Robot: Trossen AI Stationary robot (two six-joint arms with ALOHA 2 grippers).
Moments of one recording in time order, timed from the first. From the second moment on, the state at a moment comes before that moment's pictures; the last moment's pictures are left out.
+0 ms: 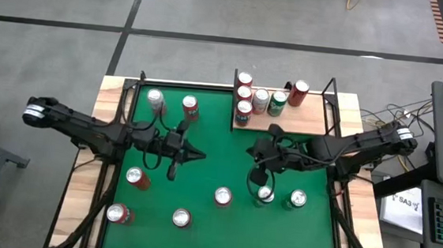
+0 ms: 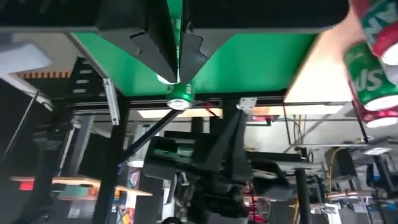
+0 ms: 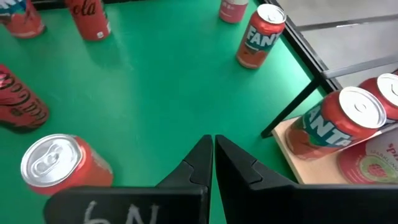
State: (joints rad) left arm -0.15 1.10 0.67 0.36 -0.03 -0.04; right arm 0.26 1.41 1.30 -0.69 0.47 0.34
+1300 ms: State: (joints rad) left arm -0.65 1.48 1.21 -0.69 -0.23 -0.56; right arm 0.28 1.36 1.30 -0.82 0.44 0.35
